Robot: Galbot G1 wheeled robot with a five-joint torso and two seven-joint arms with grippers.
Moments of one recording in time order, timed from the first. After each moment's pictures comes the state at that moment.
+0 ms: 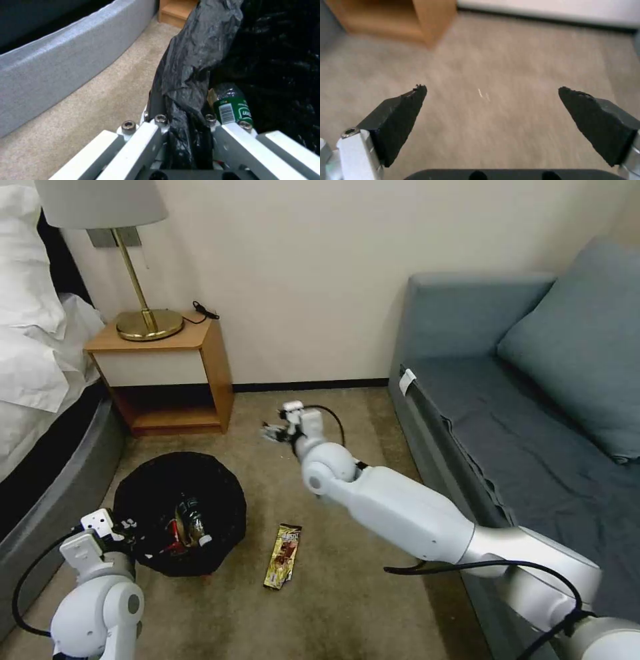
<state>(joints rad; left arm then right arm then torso) 1.42 -1.48 -0.86 -2.12 -0.43 0.62 -0.40 -0.28 1.31 -0.65 1.28 1.08 -0.33 0.61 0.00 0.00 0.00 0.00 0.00</state>
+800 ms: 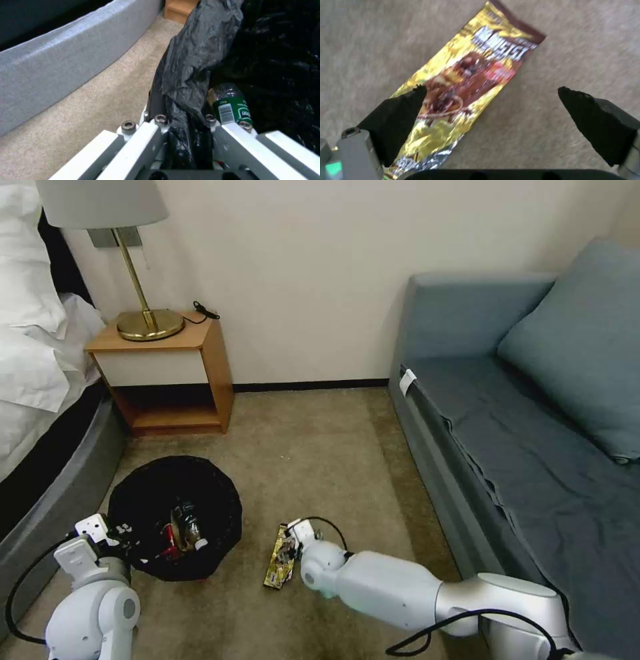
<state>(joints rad) 1.44 -1.49 -0.87 -2.11 -0.43 0.61 -0.40 -0.45 1.40 -0.98 1.05 1.13 -0.33 0.53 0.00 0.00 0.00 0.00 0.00</state>
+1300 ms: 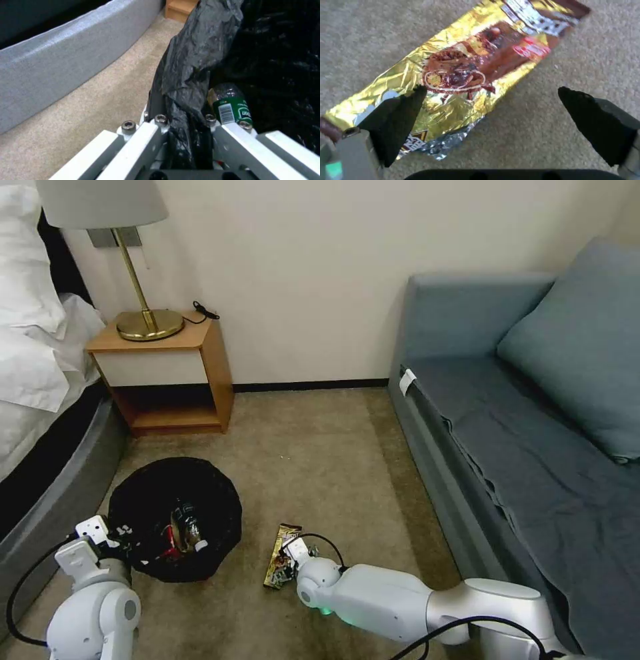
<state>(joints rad) 1.44 -1.49 -0.87 -2.11 -0.42 0.61 -0.40 -0.46 1.44 -1.03 0.98 1.11 -0.31 0.49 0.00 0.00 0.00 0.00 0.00</state>
